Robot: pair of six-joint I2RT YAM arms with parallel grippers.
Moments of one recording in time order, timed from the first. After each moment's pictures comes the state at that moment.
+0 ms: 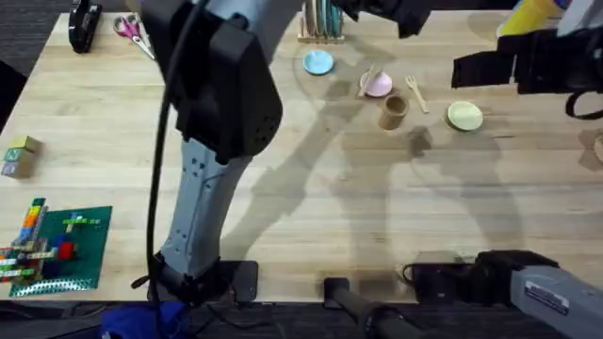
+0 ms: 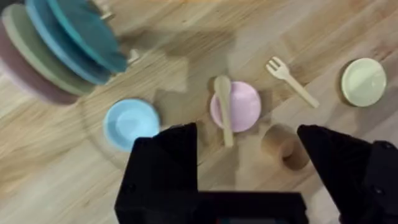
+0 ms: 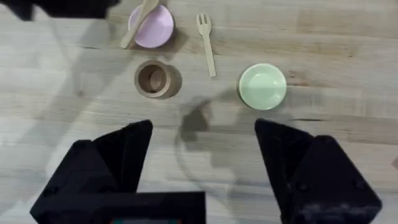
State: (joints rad) left arm -0.57 2.35 2.53 -1.21 0.14 -0.03; right arm 0.00 1.13 1.19 -1.01 -0.04 -0.01
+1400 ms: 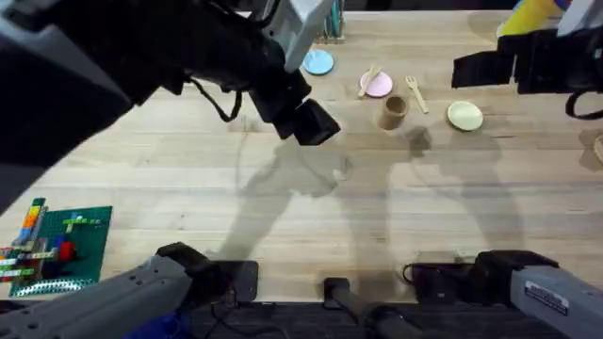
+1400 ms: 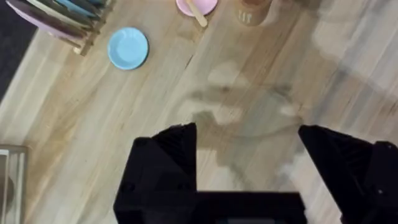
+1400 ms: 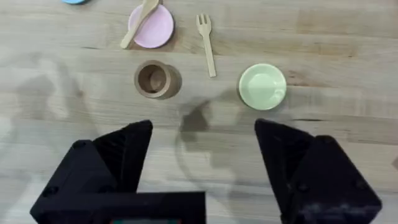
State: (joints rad) left arm -0.49 1.23 1.22 -0.90 0.24 0.54; right arm 0.00 1.13 1.19 -1.01 -0.04 -0.01
